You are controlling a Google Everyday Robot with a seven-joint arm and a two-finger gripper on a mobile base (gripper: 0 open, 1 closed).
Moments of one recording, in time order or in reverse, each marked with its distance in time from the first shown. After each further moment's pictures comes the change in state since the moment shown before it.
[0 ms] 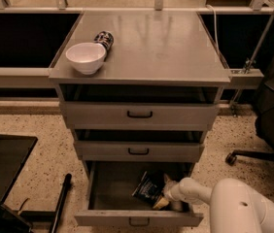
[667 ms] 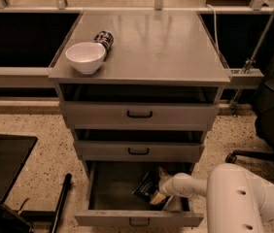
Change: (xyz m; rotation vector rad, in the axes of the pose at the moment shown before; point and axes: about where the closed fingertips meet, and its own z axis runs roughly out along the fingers) arm -0.041 -0.013 -0.024 0.048 0.031 -0.140
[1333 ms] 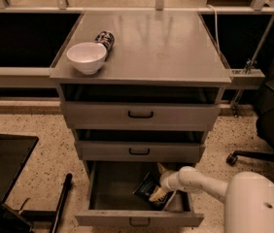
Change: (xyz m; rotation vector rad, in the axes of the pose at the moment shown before) arm -0.031 -0.012 -0.032 -0.058 -0.125 0.002
